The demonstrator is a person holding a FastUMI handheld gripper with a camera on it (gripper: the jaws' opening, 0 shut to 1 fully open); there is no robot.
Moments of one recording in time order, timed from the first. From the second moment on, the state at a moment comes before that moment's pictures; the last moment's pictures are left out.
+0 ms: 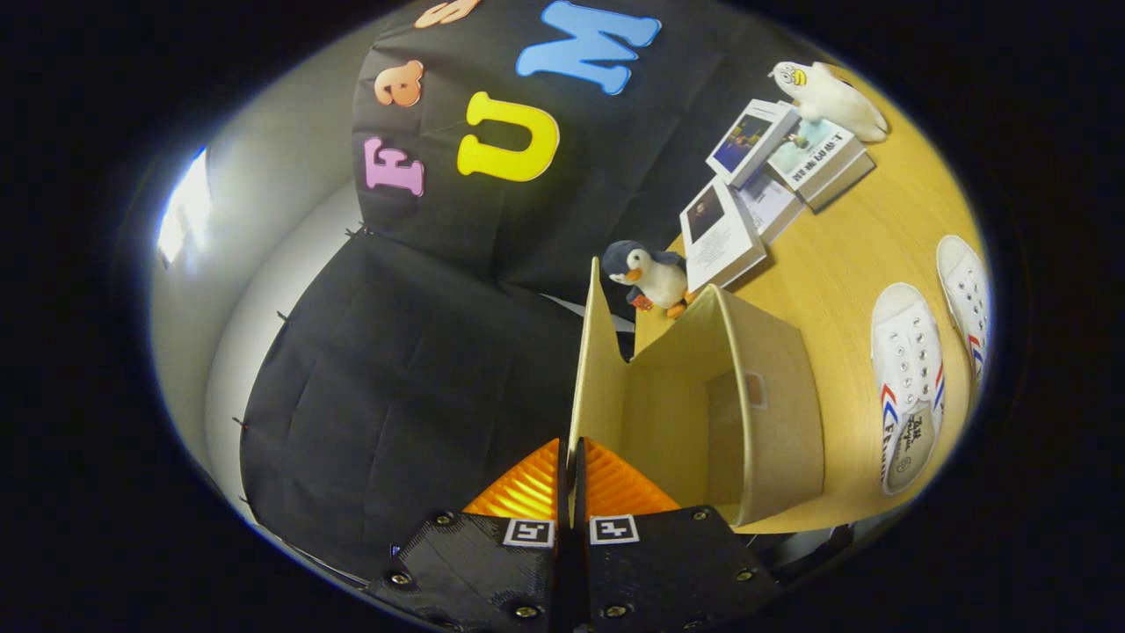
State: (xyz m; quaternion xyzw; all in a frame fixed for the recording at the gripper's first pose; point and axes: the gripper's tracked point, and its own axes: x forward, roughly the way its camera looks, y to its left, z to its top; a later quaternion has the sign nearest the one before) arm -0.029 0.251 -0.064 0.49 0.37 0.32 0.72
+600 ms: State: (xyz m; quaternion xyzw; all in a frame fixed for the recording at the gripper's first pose) arm -0.023 0.350 -0.005 0.39 0.34 0.38 0.77
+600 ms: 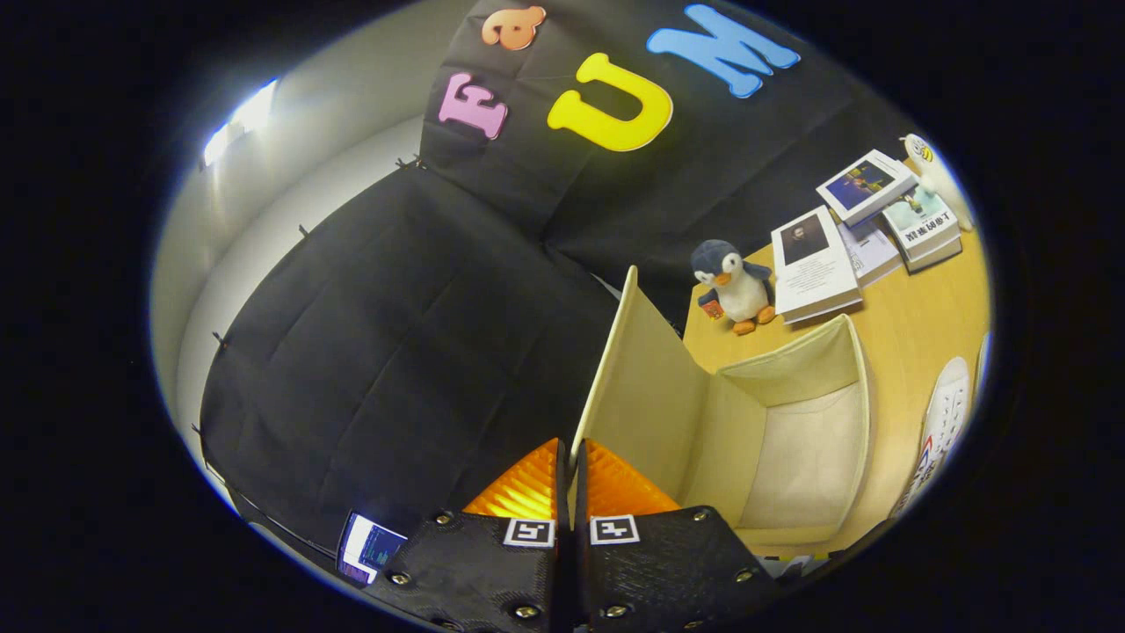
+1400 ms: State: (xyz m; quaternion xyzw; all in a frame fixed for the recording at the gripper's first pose) arm -0.046 0.475 -0.030 0.29 0.36 0.47 0.75
